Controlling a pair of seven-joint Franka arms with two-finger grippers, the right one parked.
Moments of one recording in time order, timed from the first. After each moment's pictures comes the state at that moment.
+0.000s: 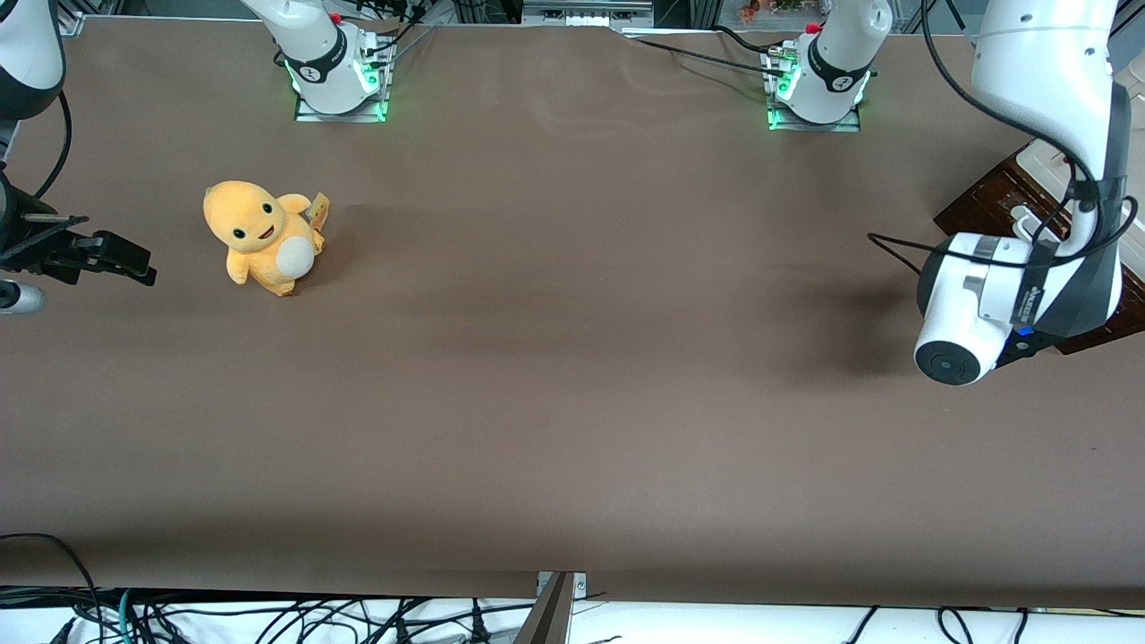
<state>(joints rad) -0.04 0.57 0.04 -1.67 0.71 1.34 -0.84</state>
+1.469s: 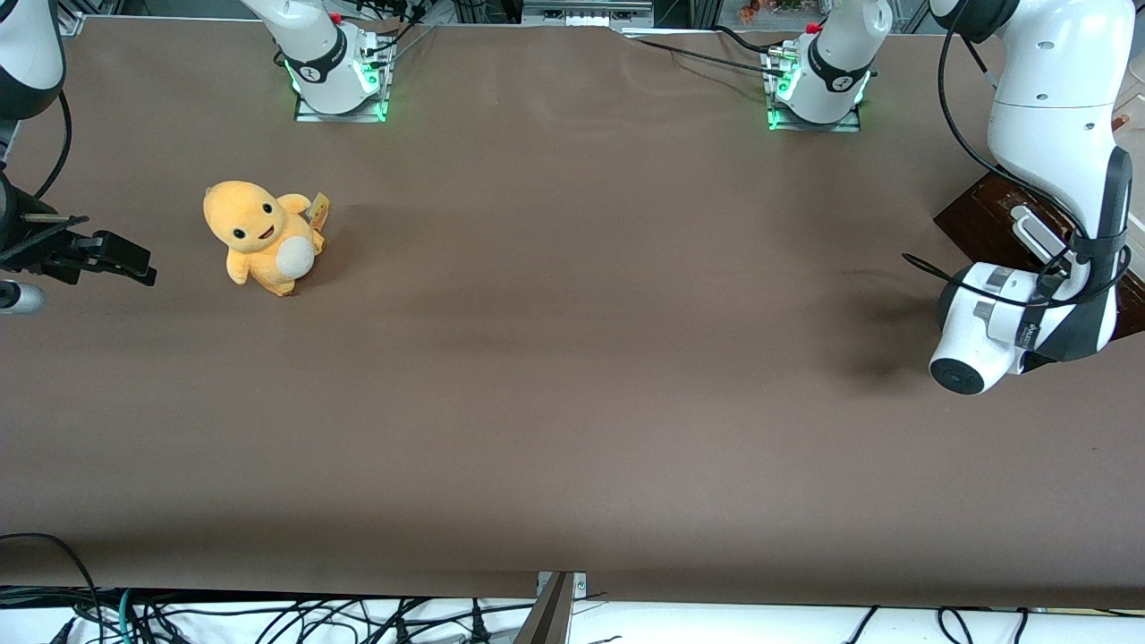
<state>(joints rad) 0.08 0.70 0.04 -1.70 0.89 1.43 -0.94</state>
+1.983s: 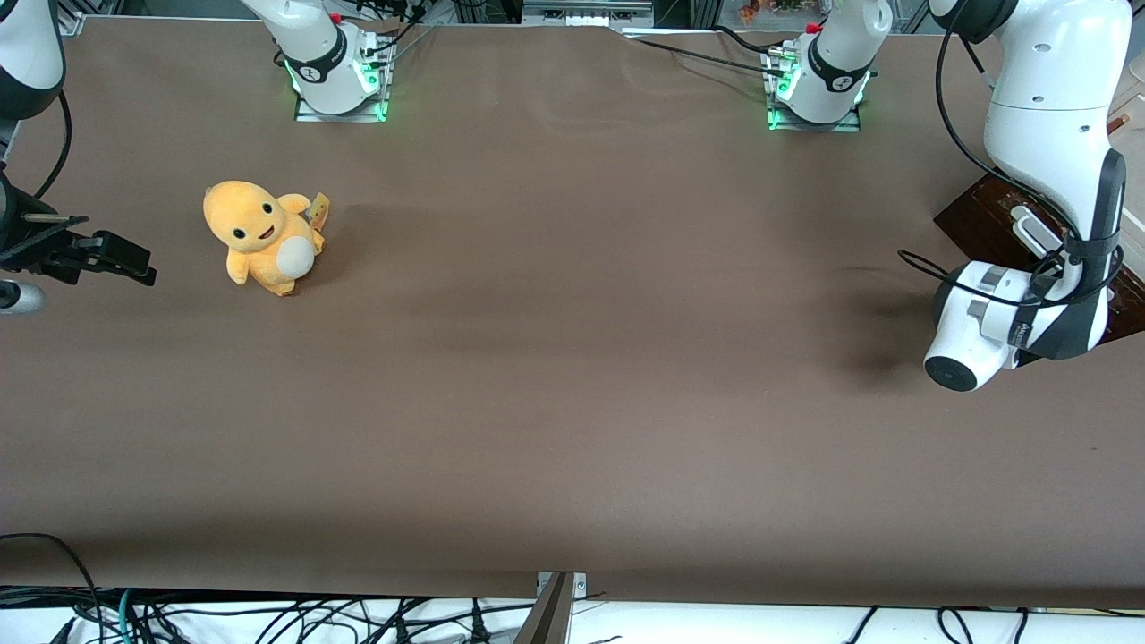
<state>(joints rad) 0.07 0.70 0.04 -1.71 0.89 1.41 -0.94</state>
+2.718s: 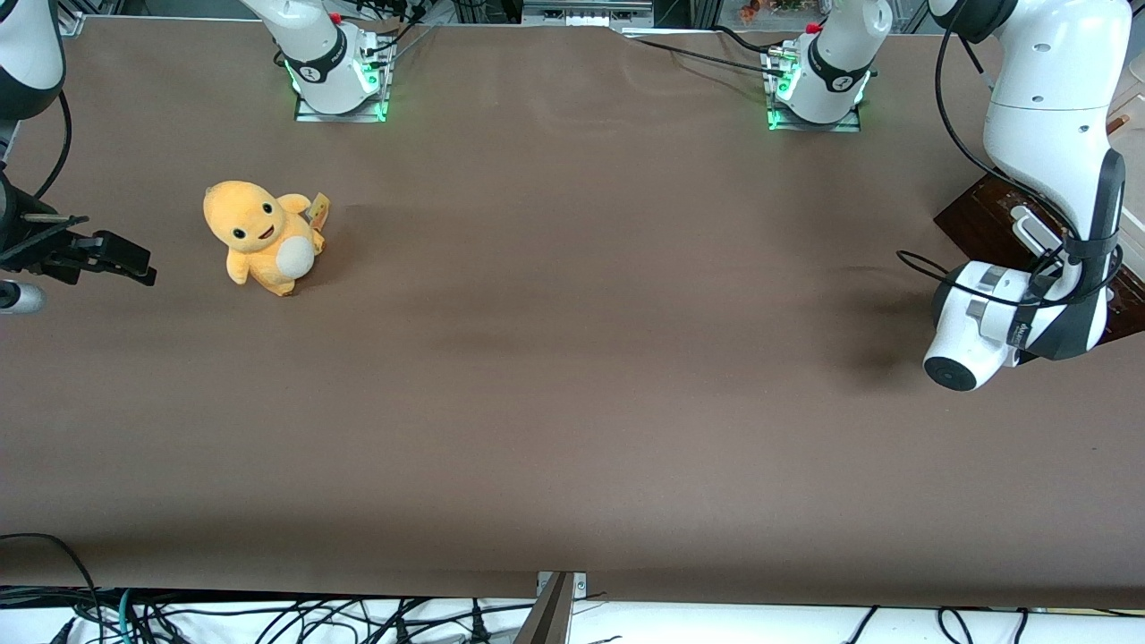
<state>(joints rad) 0.07 0.70 0.03 -1.71 0.89 1.38 -0.95</state>
